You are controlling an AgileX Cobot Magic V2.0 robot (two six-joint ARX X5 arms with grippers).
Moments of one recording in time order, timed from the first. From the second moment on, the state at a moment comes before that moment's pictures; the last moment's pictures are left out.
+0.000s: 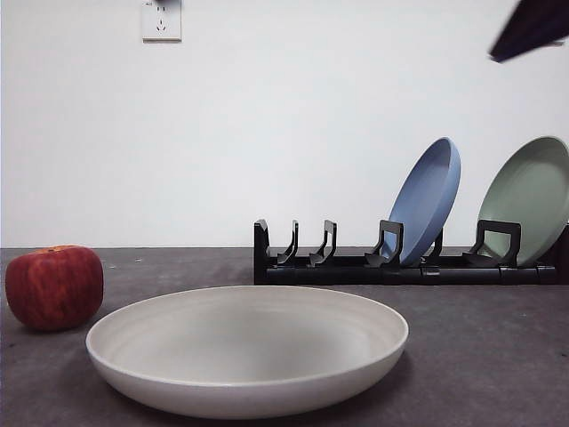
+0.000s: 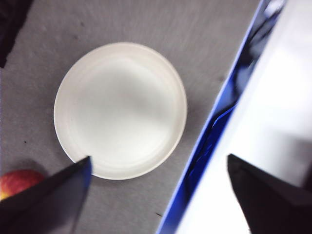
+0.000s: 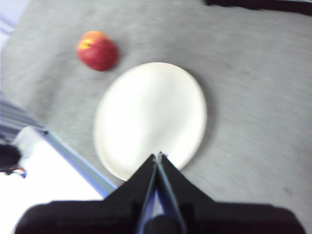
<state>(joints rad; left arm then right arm) -1.25 1.19 1.30 -1.13 -0.24 -0.10 0.34 0.92 0.90 -0.80 -0.54 0.09</state>
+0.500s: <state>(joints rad) -1.25 0.80 1.30 -1.33 -0.15 -0.29 0.74 1.26 1.02 -0.46 -0.41 0.30</state>
